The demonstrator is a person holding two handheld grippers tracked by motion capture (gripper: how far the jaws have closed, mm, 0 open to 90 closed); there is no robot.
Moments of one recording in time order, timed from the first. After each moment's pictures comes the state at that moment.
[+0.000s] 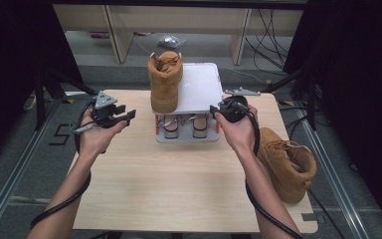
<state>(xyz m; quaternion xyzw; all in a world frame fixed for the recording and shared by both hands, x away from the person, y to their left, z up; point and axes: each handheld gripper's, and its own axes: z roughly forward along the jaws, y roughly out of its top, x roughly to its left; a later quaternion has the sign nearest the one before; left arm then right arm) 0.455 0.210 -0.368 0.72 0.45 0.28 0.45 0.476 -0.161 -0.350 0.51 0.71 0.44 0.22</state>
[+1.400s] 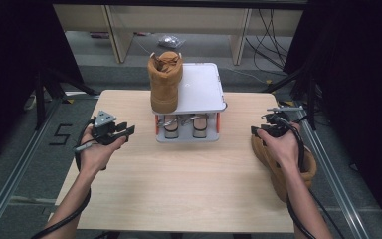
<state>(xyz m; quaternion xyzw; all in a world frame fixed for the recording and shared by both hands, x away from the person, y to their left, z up) 0.427 0.213 -0.407 0.72 0.47 0.25 0.45 0.452 -0.276 -0.378 0.59 0.71 0.33 0.19</state>
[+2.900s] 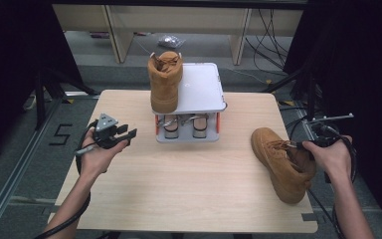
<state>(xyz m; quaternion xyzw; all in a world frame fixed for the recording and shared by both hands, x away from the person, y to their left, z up) 0.422 0.208 -0.410 0.72 0.46 0.25 0.45 0.413 -0.381 -0.364 0.65 0.71 0.21 0.18</state>
